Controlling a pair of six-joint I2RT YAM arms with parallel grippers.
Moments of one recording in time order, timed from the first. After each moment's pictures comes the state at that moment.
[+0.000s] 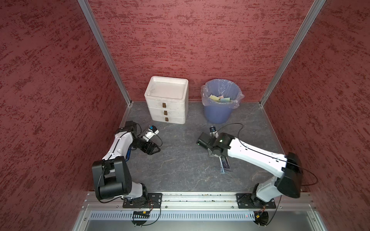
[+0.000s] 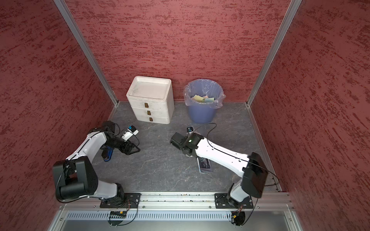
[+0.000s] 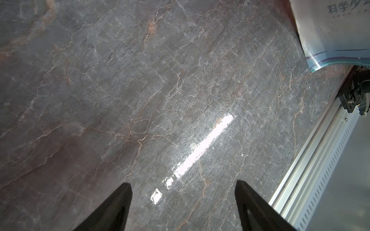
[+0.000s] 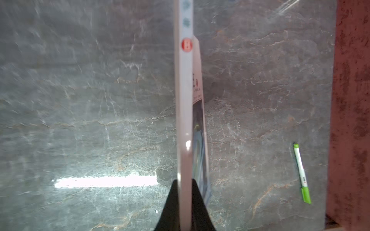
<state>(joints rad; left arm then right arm) 0.23 1.44 0.99 -1.05 0.61 0.80 1.01 1.65 1.36 -1.20 0.52 0.80</state>
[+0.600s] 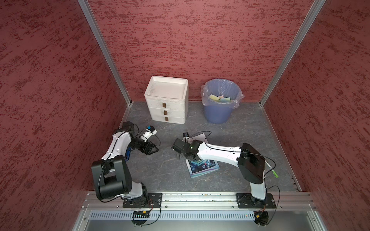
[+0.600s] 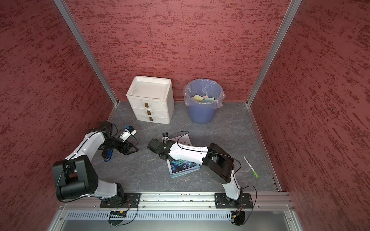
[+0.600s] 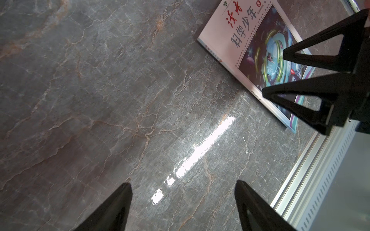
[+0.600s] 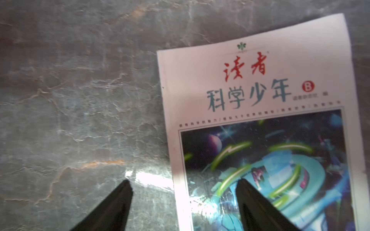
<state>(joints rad) 0.27 1.44 0.99 -1.06 0.61 0.83 1.09 1.98 1.49 -0.69 0.32 0.91</state>
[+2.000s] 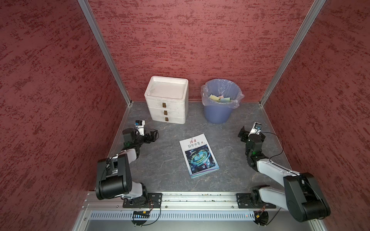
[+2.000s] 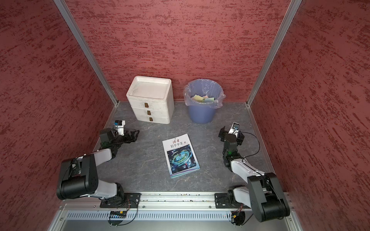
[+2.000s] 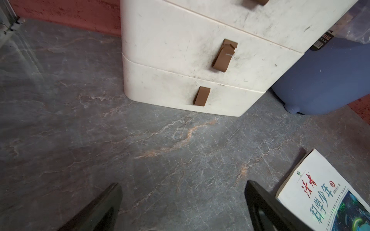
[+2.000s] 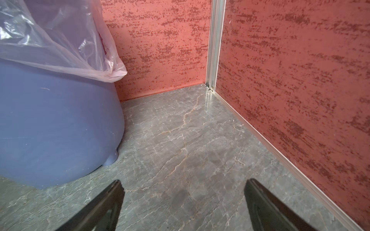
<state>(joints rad) 0.26 1.43 0.49 0.48 0.56 -0.06 0.14 1.25 0.33 0.70 0.49 0.16</state>
